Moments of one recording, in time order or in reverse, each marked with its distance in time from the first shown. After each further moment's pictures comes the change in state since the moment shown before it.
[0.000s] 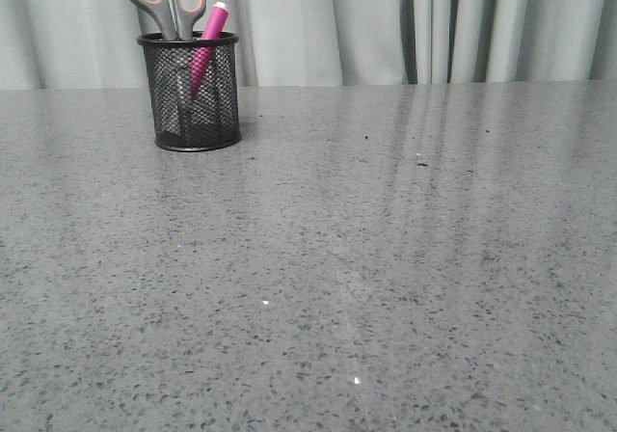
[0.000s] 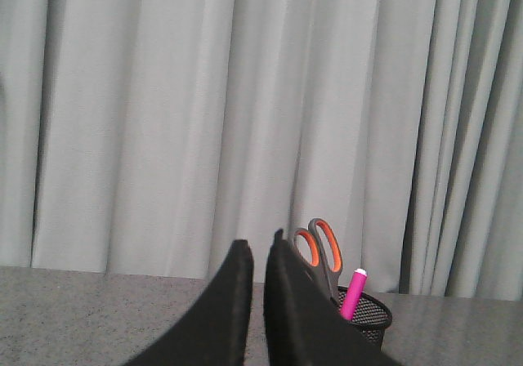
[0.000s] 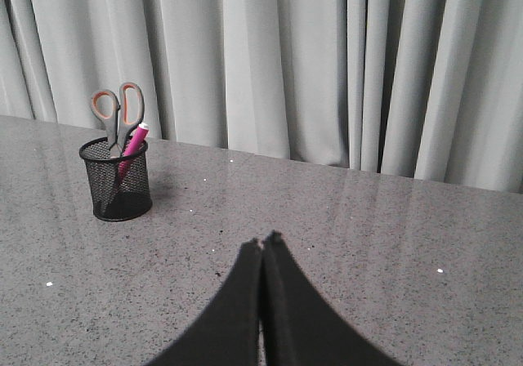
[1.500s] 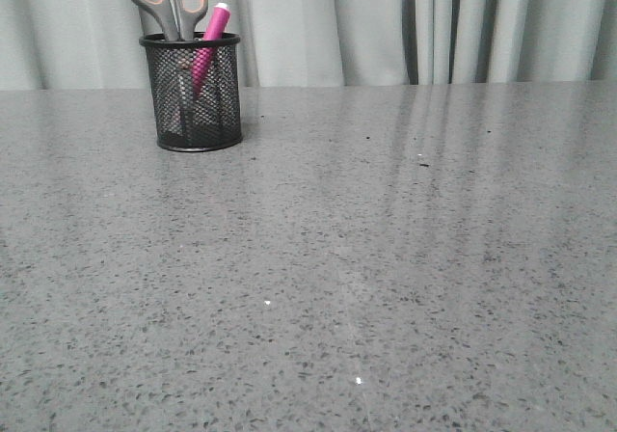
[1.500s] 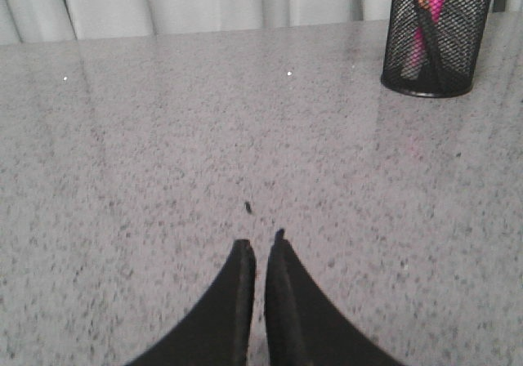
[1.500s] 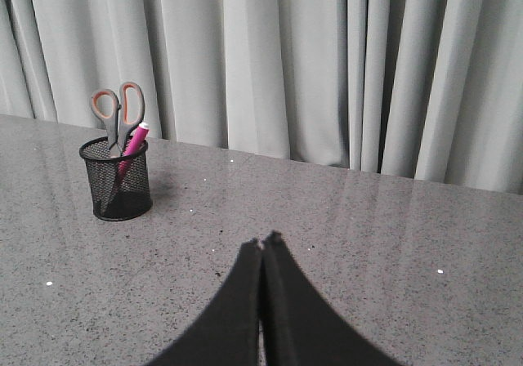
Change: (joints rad) left arm 0.278 -0.089 0.349 1.675 0.423 -1.519; right arm 0.000 0.000 0.000 -0.002 0.002 0.000
